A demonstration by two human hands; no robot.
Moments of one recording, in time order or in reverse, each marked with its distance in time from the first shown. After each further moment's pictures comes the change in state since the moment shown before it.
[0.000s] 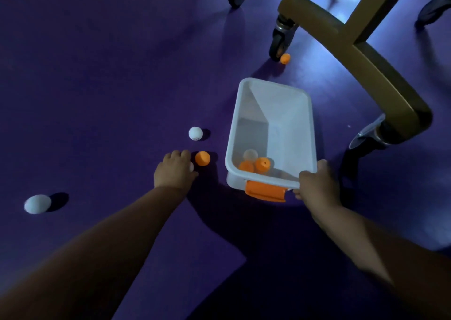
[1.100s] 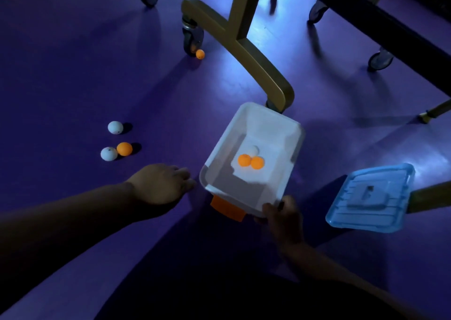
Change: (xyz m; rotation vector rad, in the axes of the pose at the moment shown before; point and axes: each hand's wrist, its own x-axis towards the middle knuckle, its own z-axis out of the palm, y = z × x) left_hand -0.115 0.130 -0.069 0.410 -0.207 1.101; right_hand -0.094 0.130 -0.135 0.227 0.077 0.083
